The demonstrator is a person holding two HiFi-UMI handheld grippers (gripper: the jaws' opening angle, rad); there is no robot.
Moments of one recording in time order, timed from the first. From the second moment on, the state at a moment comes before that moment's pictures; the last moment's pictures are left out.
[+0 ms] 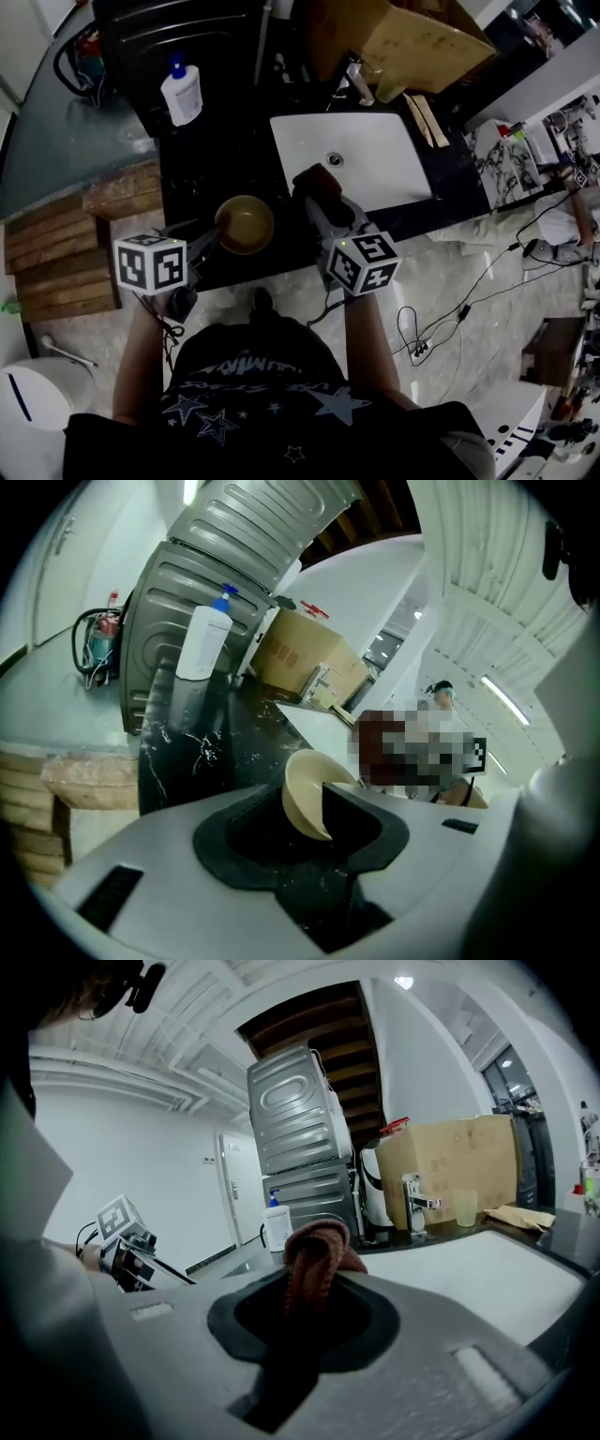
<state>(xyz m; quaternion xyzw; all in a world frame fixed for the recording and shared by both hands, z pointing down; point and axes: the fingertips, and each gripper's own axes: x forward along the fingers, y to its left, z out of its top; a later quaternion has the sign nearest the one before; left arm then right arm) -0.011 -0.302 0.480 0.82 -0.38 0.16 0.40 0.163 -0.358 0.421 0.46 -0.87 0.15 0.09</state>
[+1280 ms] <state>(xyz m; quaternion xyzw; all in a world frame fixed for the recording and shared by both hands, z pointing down) -0.015 -0.317 0.501 0.75 -0.45 0.19 0.44 0.103 -0.363 0.404 0.30 -0.94 0.06 0.13</state>
